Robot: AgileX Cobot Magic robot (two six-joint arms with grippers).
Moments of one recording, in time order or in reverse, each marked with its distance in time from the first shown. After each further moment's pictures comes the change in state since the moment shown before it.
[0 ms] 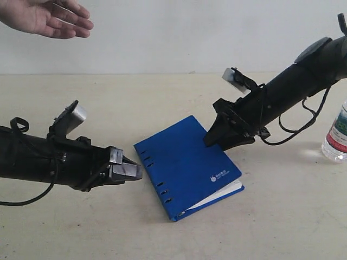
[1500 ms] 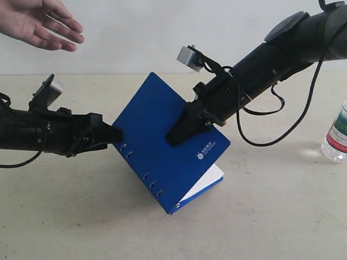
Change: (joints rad) left arm 0.170 0.058 -0.119 0.000 0.042 0.046; right arm 0.184 -0.134 0.000 0.068 0.081 -0.356
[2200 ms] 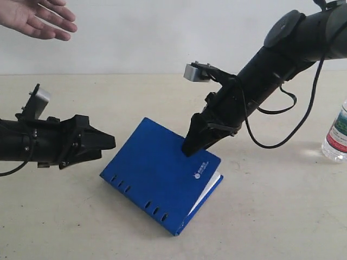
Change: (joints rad) left arm 0.059 0.002 0.068 0.000 0.109 -0.070; right arm 0.000 -0.004 0.000 -0.261 -0.137 0.213
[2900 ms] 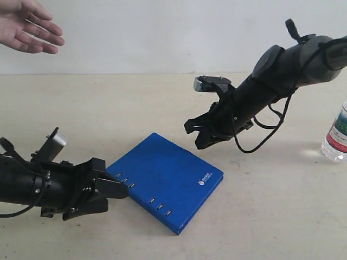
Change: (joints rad) left arm -0.131 0.014 0.139 0.000 -0.081 -0.120; right arm 0.000 0.145 0.000 -0.014 -0.383 0.223
